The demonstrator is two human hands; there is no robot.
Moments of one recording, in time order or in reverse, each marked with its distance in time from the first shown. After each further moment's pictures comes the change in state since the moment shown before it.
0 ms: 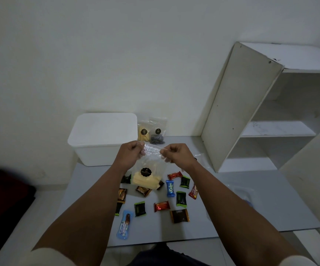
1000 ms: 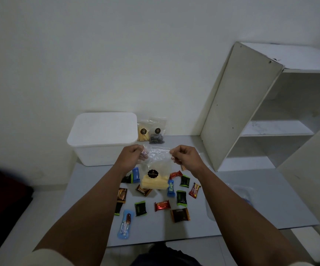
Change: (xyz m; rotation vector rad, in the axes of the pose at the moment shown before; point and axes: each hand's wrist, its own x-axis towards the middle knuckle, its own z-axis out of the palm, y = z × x) left_hand 0.002 -0.010 0.000 -0.017 -0.058 -0.113; right_hand -0.014 0.013 -0.014 0.153 0.091 0.052
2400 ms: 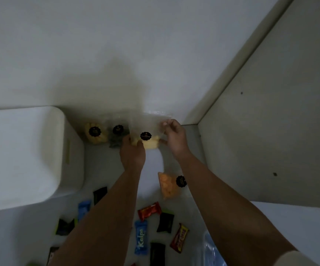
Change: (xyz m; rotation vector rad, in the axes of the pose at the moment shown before) left_hand 0.329 -0.109 0.207 0.204 0.381 -0.355; right_hand 0.347 0.157 -0.087 0.211 0.236 0.250
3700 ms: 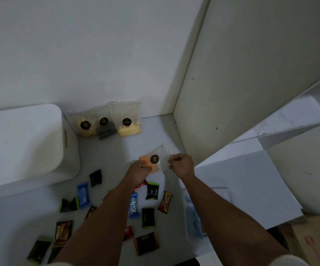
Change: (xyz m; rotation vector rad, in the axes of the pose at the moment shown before) left_hand -0.133 -0.036 -0.026 0.185 -0.633 -0.165; right_hand -0.164 0.054 -0.109 -0.340 0.236 0.218
